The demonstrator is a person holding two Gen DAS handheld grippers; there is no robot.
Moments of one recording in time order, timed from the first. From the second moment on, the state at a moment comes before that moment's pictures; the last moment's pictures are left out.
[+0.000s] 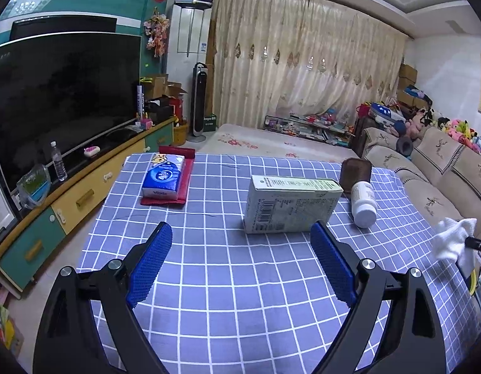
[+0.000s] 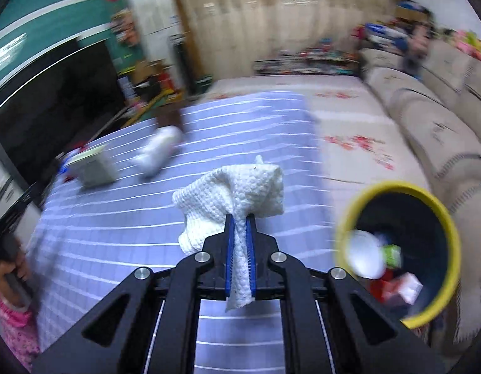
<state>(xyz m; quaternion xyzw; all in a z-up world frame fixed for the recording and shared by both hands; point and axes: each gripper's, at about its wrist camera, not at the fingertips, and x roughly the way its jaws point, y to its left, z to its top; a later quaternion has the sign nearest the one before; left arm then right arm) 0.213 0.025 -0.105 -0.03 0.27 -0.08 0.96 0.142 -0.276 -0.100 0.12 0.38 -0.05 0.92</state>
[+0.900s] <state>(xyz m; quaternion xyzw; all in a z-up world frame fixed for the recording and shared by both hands) 0.203 -0.082 -0.112 0.06 0.32 -0.22 0.92 0.102 -0.415 -0.157 0.16 0.40 -0.24 0.87</state>
